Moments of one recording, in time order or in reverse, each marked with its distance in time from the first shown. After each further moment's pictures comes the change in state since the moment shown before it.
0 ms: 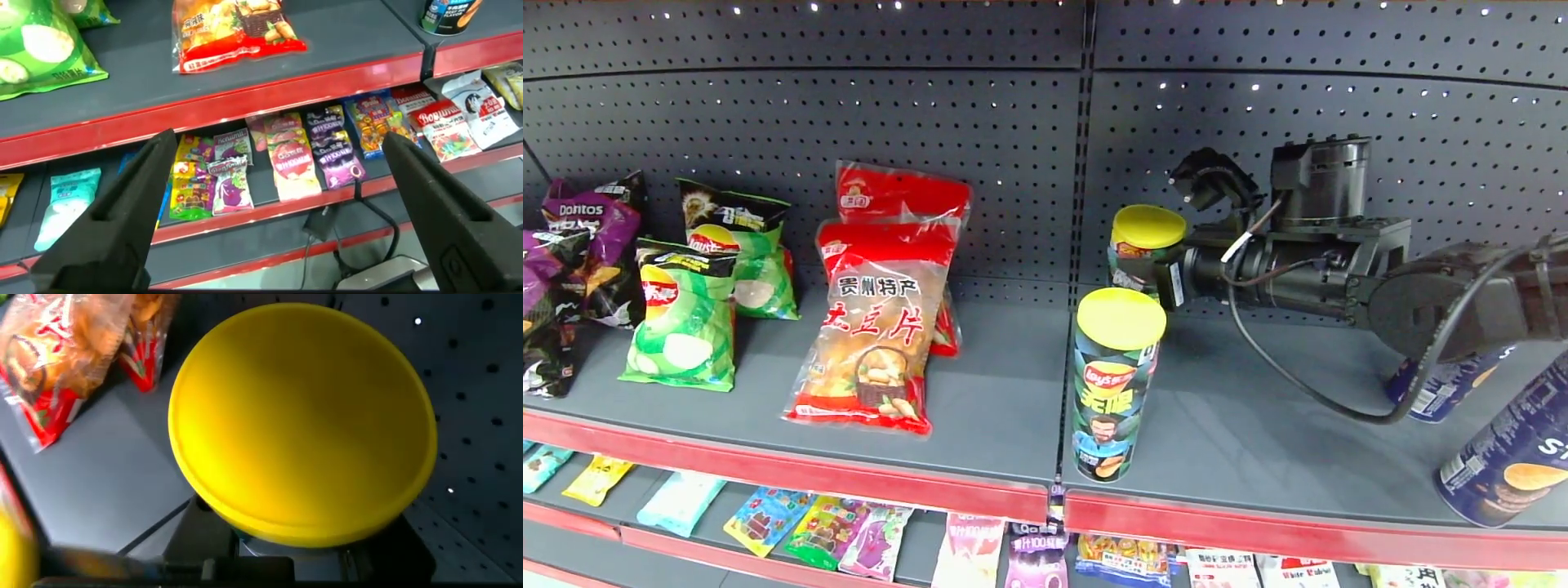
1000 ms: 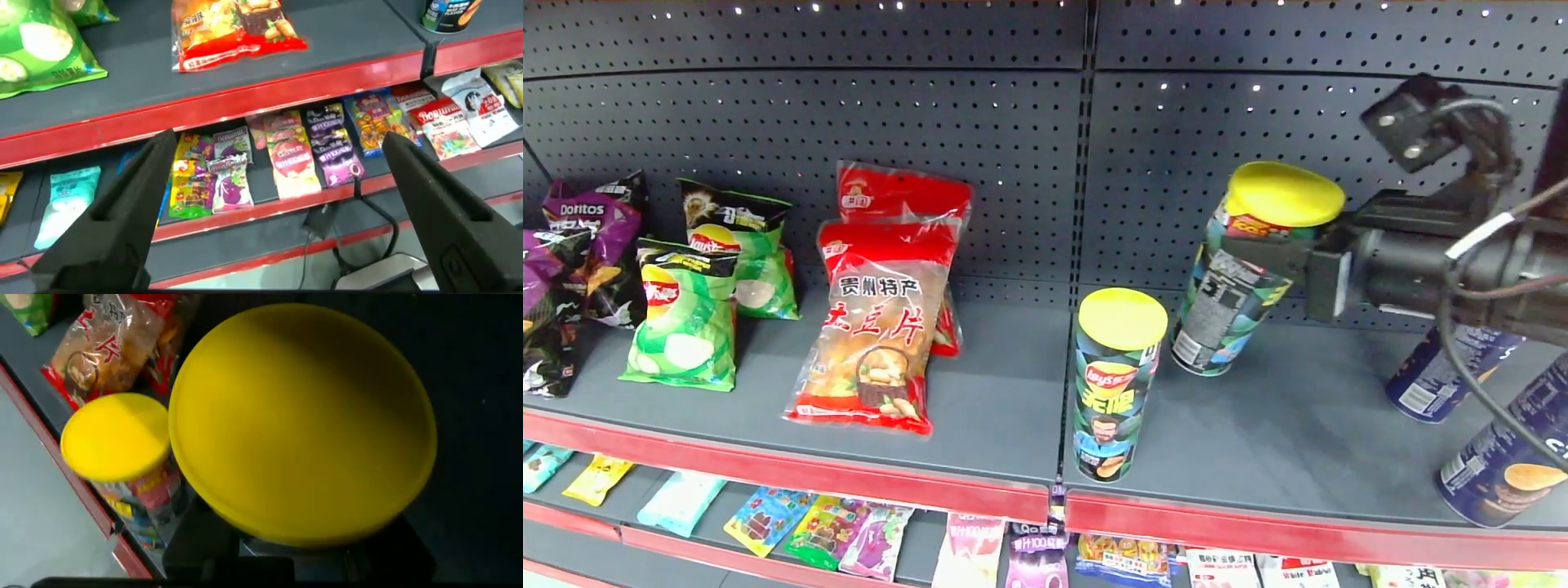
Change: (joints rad) left arm 0.000 0.011 -0.004 0.000 -0.001 0.000; right arm -0.003 -0.405 0.239 0.070 -0.042 -0.007
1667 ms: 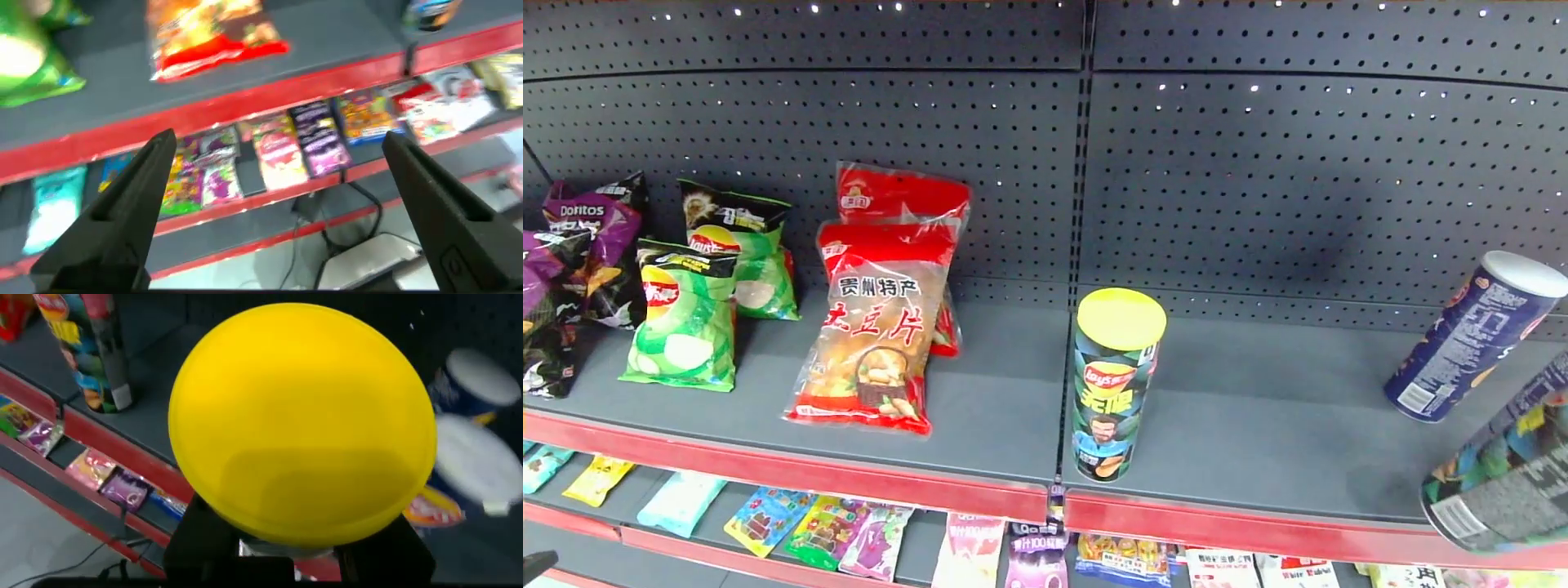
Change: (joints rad) left arm 0.000 0.175 -0.087 -0.003 -0.041 0.003; right arm -0.267 -0.785 0.409 0.357 -0.034 -0.044
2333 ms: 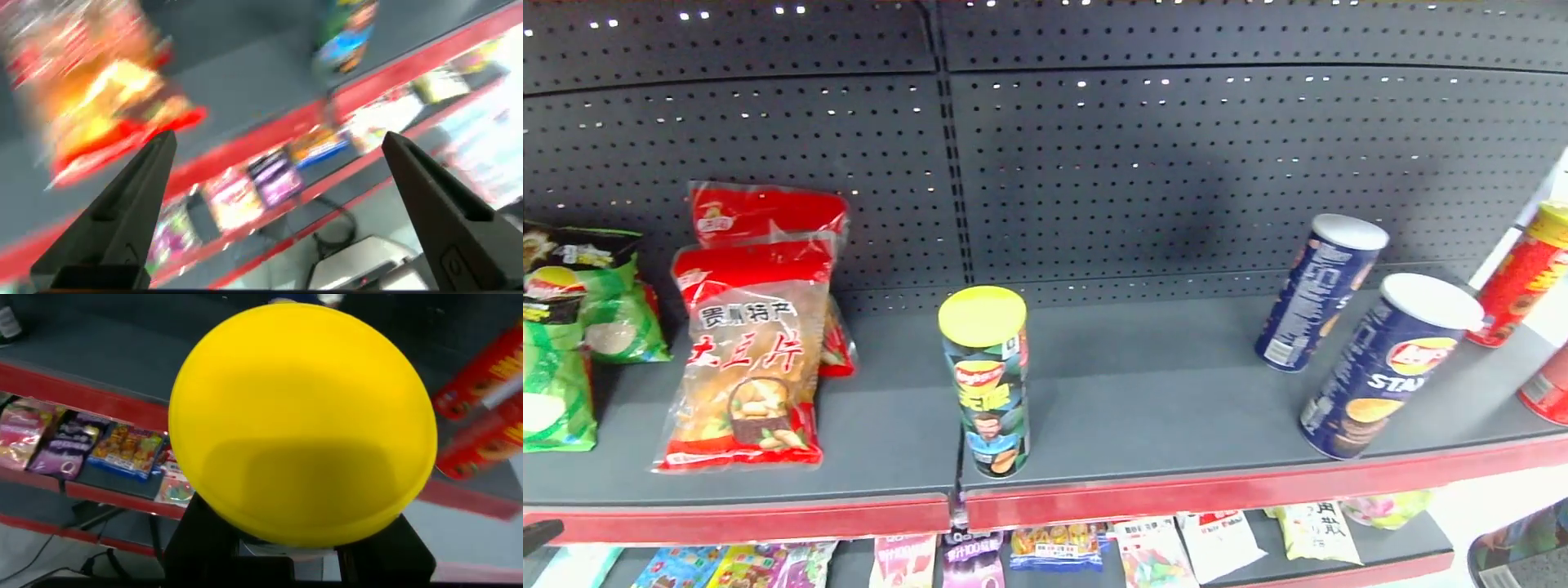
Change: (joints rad) left arm 0.000 0.085 -0.090 0.014 -0.041 -0.011; right arm -0.034 -0.225 0.091 0.149 -0.095 -0.007
